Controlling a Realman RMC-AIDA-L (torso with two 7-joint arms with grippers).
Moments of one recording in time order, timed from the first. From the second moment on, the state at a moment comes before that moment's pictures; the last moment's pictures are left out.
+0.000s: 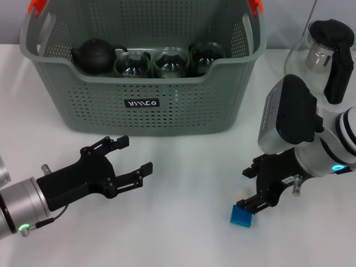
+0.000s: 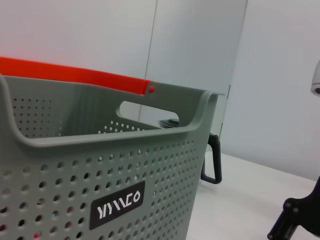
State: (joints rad) left arm -0.39 -2.17 0.32 0.41 2.07 1.52 -0.89; right arm 0.59 2.10 -1.55 -1.10 -2.43 -1.32 2.05
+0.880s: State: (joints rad) left arm -0.39 -2.17 0.32 0.41 2.06 1.52 -0.89; right arm 0.59 2.10 -1.53 -1.11 -2.44 -1.27 2.08
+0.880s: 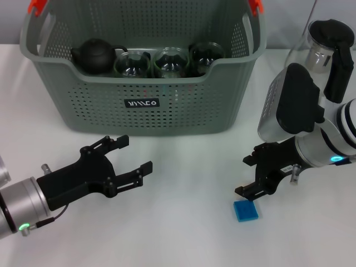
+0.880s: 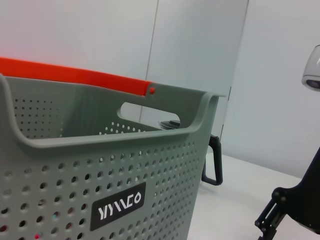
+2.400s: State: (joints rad) left arm -0.40 -2.17 0.32 0.41 2.06 1.50 -0.89; right arm 0.66 2.10 -1.55 -0.99 -2.44 -1.12 2.15
